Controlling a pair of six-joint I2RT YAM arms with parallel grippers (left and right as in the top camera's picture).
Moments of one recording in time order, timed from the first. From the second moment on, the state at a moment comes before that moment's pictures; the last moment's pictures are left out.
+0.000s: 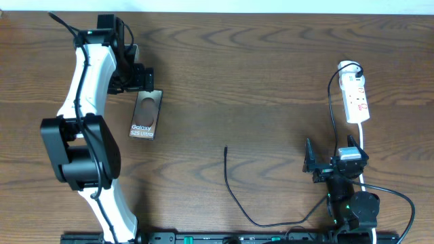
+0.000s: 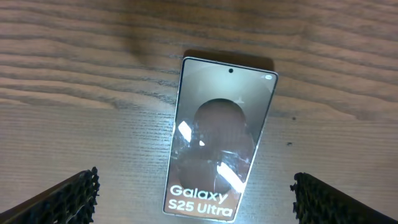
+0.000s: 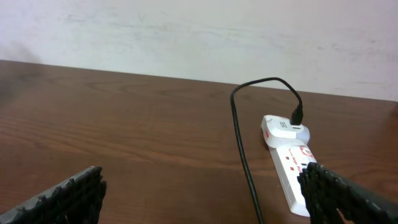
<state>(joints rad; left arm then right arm) 0.06 2.06 1.77 -1.18 0.05 0.02 0.05 0.01 0.01 -0.07 -0.04 -0.06</state>
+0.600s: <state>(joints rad) 0.04 2.08 1.65 -1.10 0.05 0.02 0.05 0.01 0.01 -0.07 -0.04 -0.06</state>
